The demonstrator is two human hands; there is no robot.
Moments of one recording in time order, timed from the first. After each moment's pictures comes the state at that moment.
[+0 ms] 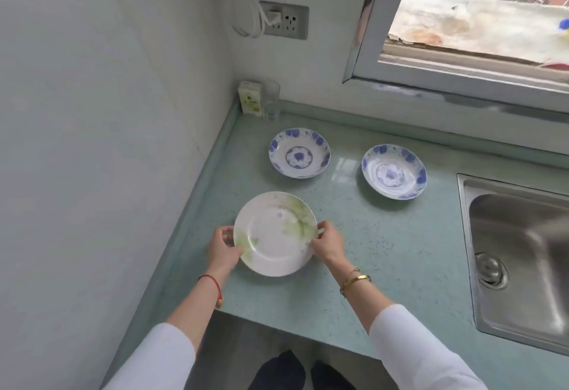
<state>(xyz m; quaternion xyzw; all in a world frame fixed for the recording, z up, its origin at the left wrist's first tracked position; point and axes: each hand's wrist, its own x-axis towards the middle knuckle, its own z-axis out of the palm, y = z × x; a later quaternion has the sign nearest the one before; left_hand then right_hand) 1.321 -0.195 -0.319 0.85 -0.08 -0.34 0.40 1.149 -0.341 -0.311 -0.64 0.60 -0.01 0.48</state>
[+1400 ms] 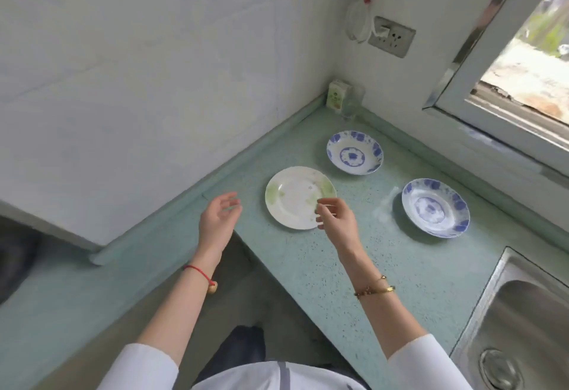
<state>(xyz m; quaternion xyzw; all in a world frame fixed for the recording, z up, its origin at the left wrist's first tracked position) 1.176 -0.106 -0.224 0.79 0.07 -0.13 0.60 1.087 -0.317 -0.218 -0.71 0.36 -0.07 0.61</state>
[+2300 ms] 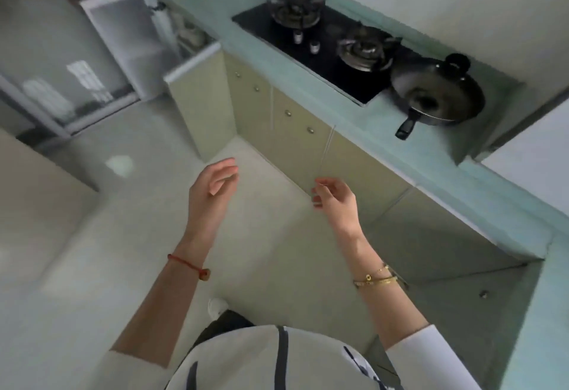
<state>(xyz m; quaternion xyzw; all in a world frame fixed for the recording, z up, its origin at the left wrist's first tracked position) 0.572 0.190 -0.171 0.52 0.50 0.41 0.56 0.774 0.111 -0.196 -0.73 -0.21 0.38 0.53</state>
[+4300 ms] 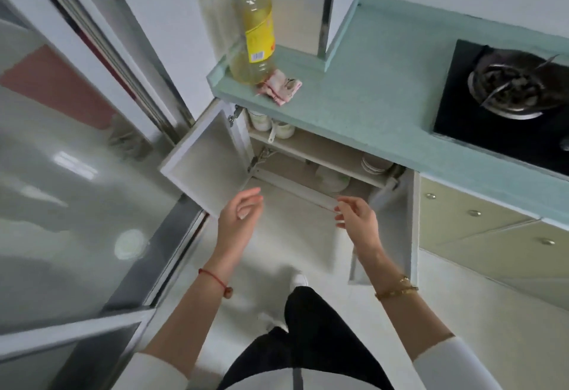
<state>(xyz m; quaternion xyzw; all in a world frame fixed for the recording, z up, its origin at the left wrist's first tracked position) 0.312 1.310 -0.252 0.61 0.46 0.19 0.62 0.486 1.156 -0.267 -0.80 -0.03 0.31 0.52</state>
